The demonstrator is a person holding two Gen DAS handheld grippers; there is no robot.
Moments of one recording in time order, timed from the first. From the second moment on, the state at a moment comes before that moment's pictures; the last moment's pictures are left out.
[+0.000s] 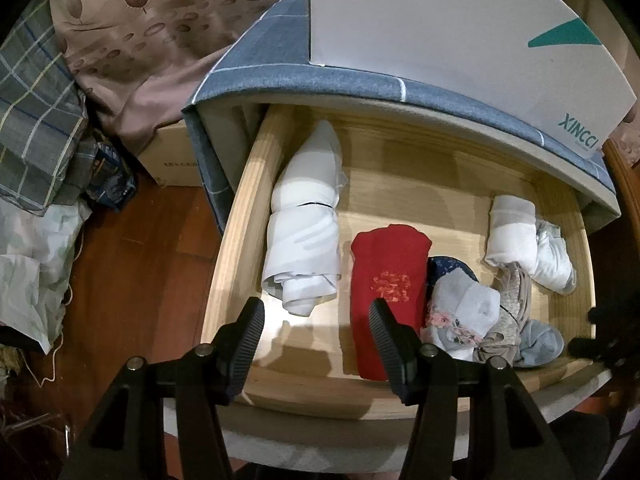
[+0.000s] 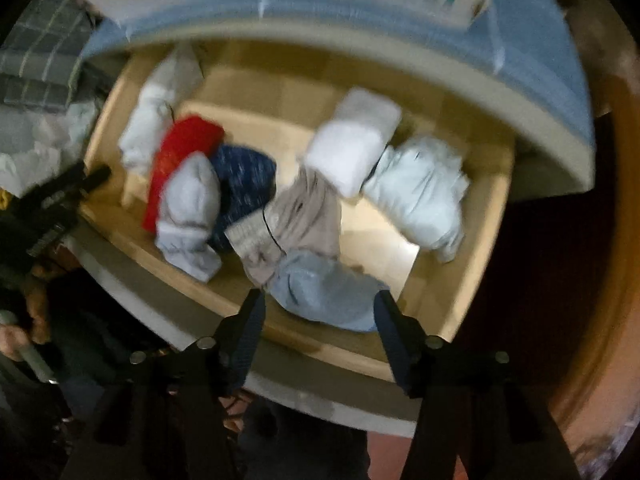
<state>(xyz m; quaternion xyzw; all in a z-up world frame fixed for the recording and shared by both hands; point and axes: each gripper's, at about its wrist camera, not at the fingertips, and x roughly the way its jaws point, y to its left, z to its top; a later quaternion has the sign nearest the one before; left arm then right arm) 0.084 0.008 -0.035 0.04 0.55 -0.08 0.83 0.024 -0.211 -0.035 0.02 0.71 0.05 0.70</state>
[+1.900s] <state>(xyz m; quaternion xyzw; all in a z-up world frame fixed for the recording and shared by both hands) 0.091 -0.005 -0.057 0.04 0.60 -0.11 0.79 0.035 -0.186 -0.103 -0.04 0.72 -0.03 0.69</state>
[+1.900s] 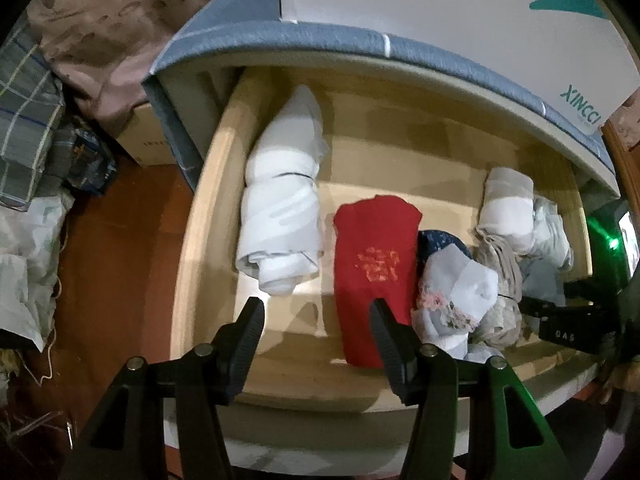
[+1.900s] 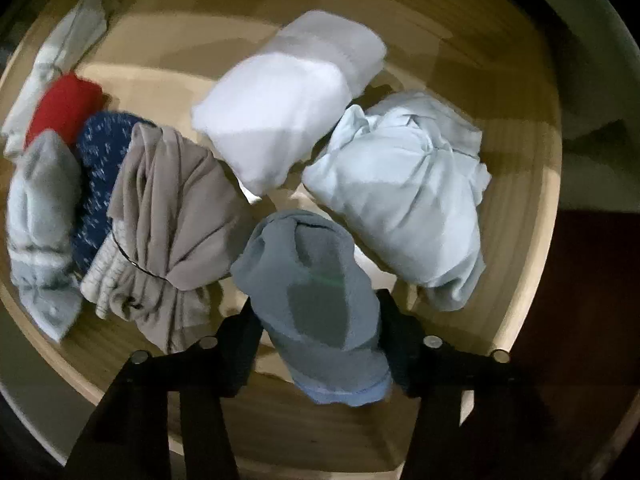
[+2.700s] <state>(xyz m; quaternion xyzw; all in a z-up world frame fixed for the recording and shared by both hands) 0.091 -0.064 -0.045 0.04 0.63 -0.16 0.76 0.001 -0.232 -0.104 0.13 0.69 -0.02 0.71</state>
